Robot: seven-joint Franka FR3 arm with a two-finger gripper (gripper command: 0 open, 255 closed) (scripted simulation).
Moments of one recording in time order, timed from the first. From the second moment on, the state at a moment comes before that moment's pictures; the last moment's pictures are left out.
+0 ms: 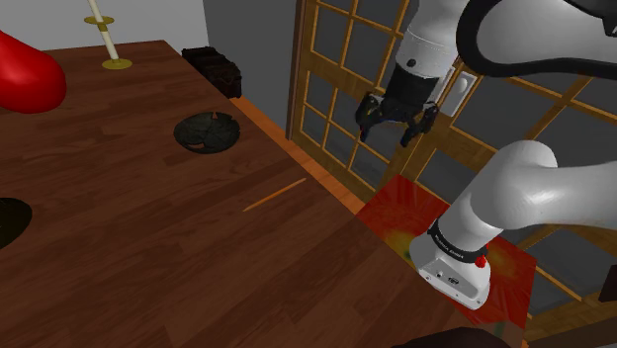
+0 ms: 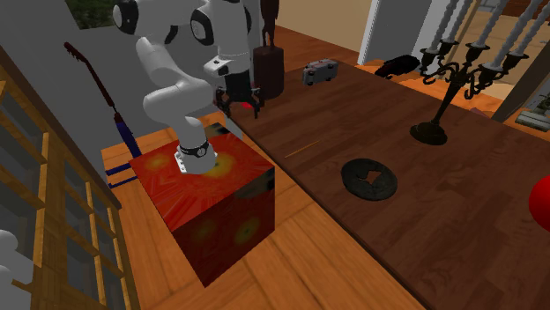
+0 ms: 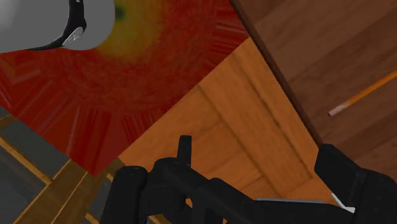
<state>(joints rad) -0.06 -1.08 0.36 -2.73 0.31 1.72 0.90</state>
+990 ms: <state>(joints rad) -0.37 -0.80 1.03 -2.61 0.67 2.20 1.74</state>
